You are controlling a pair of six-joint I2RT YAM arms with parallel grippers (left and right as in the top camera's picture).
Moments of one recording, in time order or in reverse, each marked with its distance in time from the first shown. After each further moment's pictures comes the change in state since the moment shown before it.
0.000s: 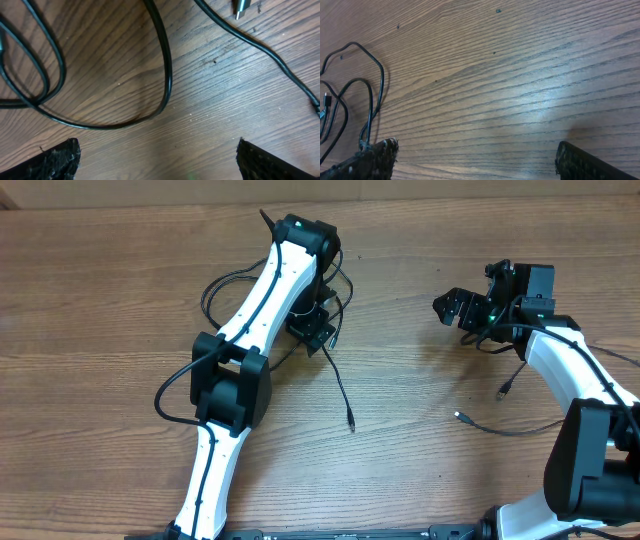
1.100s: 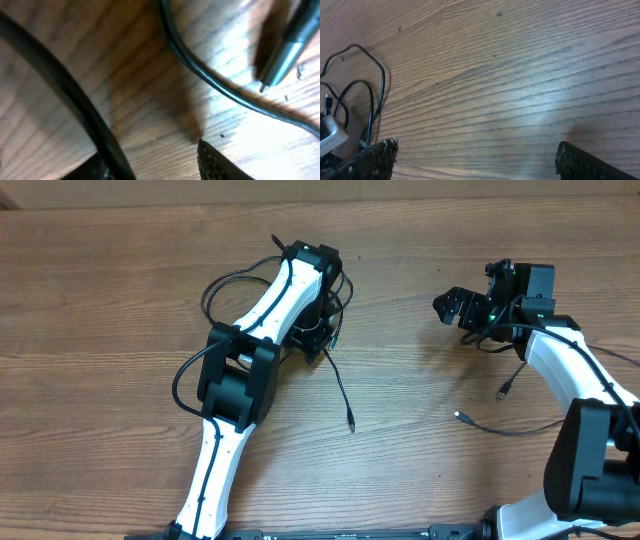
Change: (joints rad) left arm -0.004 0.058 -0.180 0.233 0.048 0.020; right arm 0.000 0.000 0.000 0.010 0.001 0.000
